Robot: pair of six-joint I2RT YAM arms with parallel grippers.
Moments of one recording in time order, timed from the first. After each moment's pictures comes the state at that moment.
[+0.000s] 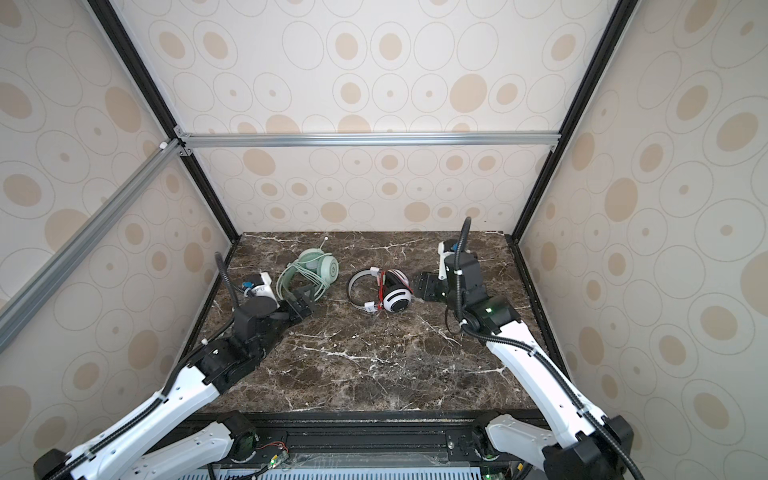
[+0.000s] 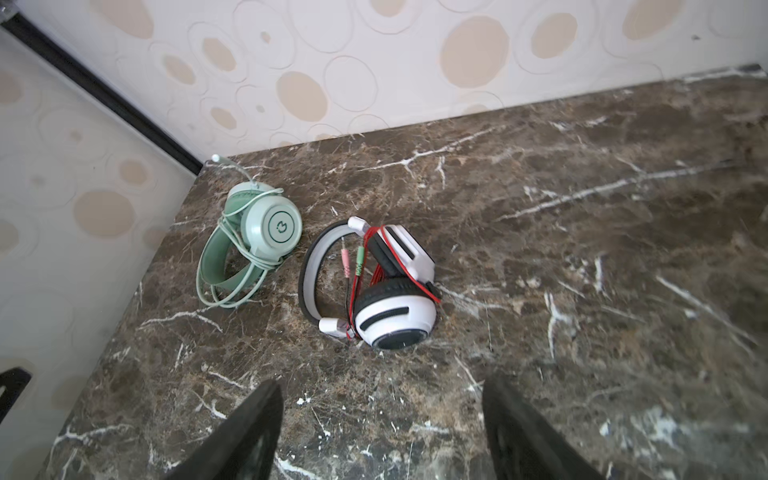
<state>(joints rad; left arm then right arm) -0.64 0.81 0.69 -0.25 -0.44 -0.86 0.43 1.07 1.05 -0.52 0.07 0.43</state>
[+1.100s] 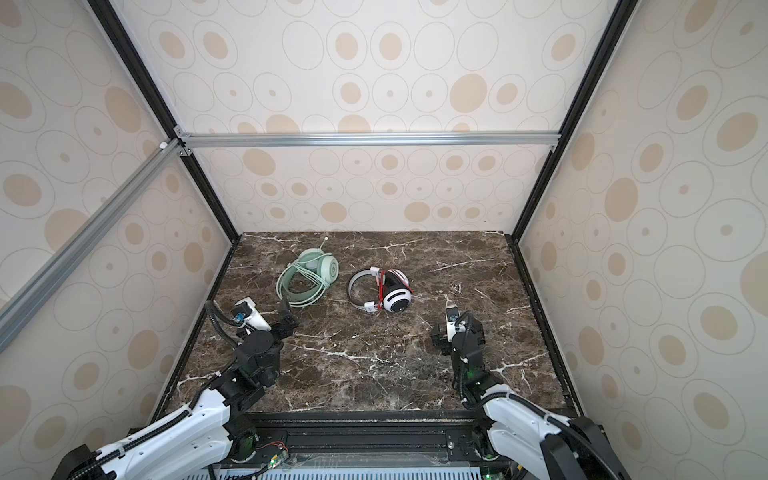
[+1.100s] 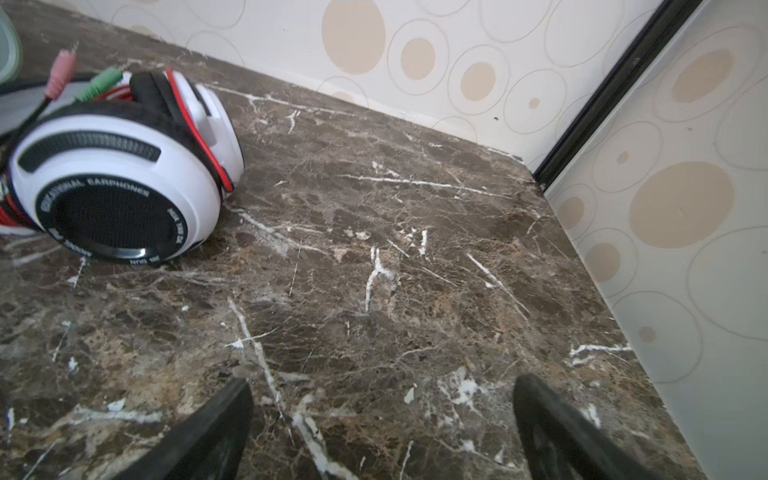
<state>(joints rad) -0.62 0.80 0.29 0.38 -0.89 -0.43 0.42 1.06 0.13 0.58 0.42 -0.15</state>
